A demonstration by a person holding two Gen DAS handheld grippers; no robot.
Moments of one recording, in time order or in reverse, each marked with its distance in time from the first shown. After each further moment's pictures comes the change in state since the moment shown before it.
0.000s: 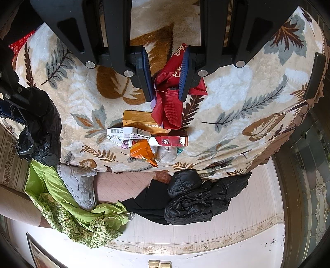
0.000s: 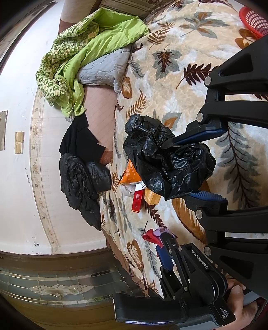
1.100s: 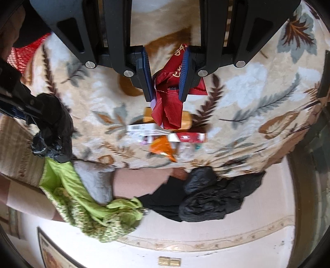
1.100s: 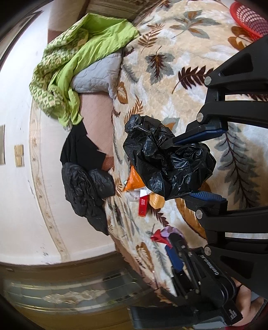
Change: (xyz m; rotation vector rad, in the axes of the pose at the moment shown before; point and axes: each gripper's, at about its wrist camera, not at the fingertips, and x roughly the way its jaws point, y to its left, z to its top) left arm -0.016 -0.014 0.004 -0.007 -0.016 -0.158; right arm -0.019 -0.028 0.003 0.113 -0.017 -0.006
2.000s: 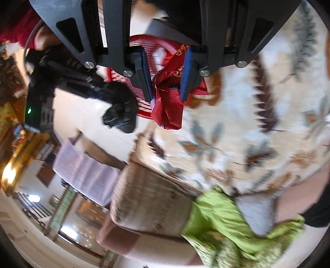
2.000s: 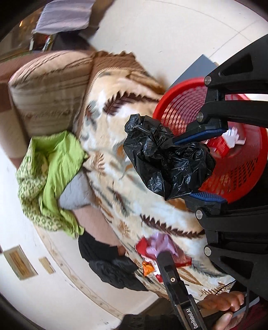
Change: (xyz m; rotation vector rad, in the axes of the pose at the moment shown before) left arm -0.032 -0.314 -0.003 0.291 0.322 -0.829; right arm -0.197 -0.241 -0.117 0.485 0.077 -0.302
